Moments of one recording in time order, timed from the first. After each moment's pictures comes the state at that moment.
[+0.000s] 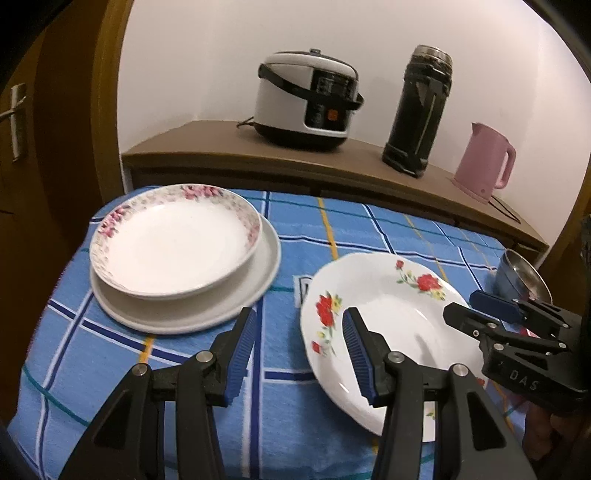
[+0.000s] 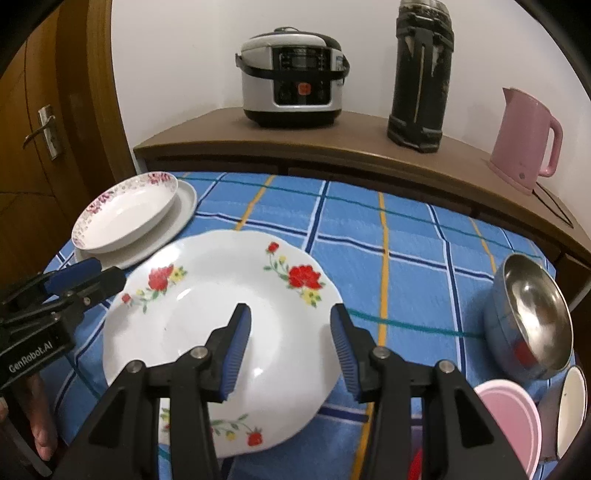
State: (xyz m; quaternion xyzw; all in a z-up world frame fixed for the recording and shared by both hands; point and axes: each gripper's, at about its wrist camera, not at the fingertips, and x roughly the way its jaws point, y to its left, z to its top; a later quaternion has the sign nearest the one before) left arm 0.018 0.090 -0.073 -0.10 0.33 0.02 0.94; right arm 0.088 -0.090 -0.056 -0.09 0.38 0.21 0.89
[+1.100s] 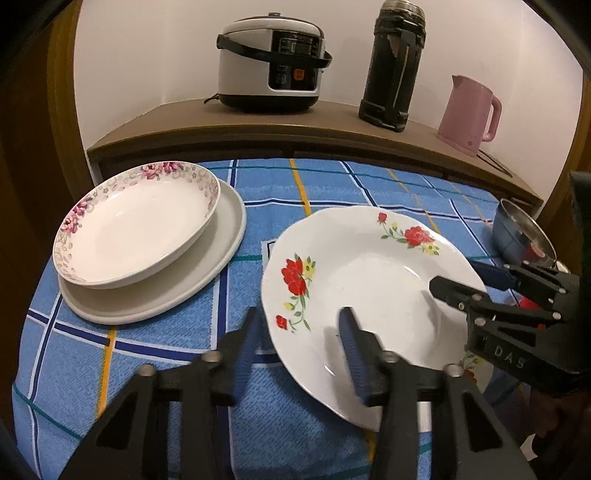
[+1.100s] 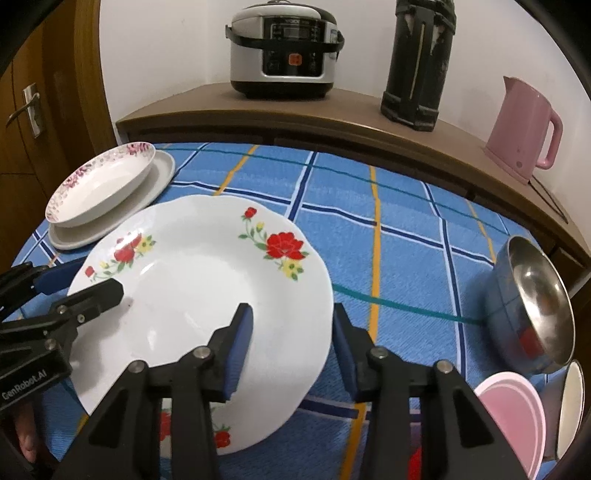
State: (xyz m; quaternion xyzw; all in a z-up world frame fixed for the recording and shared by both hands) left arm 0.029 0.070 -0.092 -0.05 0.38 -0.02 0.92; right arm 0.100 -0.092 -0.076 -0.11 0.41 0.19 0.88
